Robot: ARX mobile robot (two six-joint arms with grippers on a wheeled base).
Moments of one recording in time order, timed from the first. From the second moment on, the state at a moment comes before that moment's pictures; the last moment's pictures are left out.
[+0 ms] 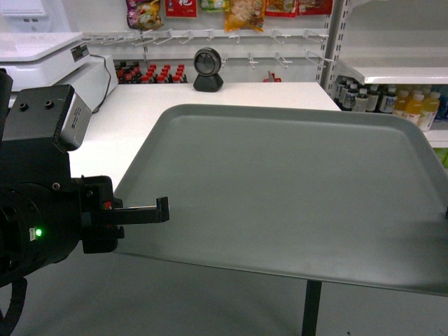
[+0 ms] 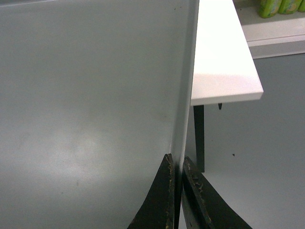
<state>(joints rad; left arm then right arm) -0.39 1.58 0.54 0.47 -0.28 -0.29 0.11 1.50 0.40 0.60 -0.07 0.19</state>
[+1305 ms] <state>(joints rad) -0.40 1.58 0.57 0.37 -0.30 -0.32 0.11 1.50 0.41 0.58 -0.09 0.18</state>
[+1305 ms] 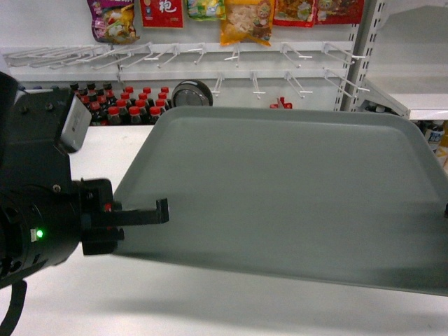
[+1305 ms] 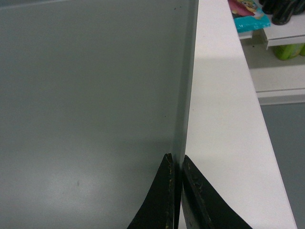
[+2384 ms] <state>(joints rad) -0.19 1.97 0.89 0.30 -0.32 -0.39 0.20 2.14 0.91 0.62 -0.20 -0.04</state>
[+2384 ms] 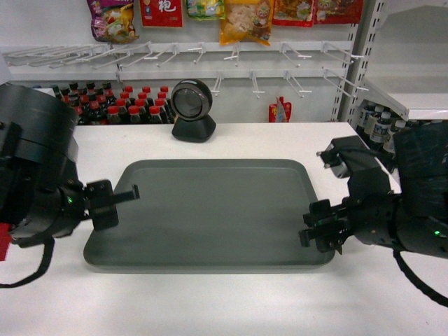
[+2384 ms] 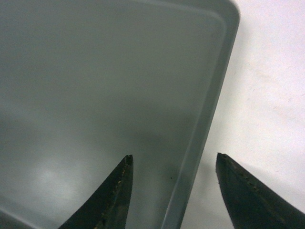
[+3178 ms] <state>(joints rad) -0.08 1.36 0.21 1.12 -0.09 -0.02 0.08 1.53 0.20 1.28 0.09 -0.01</state>
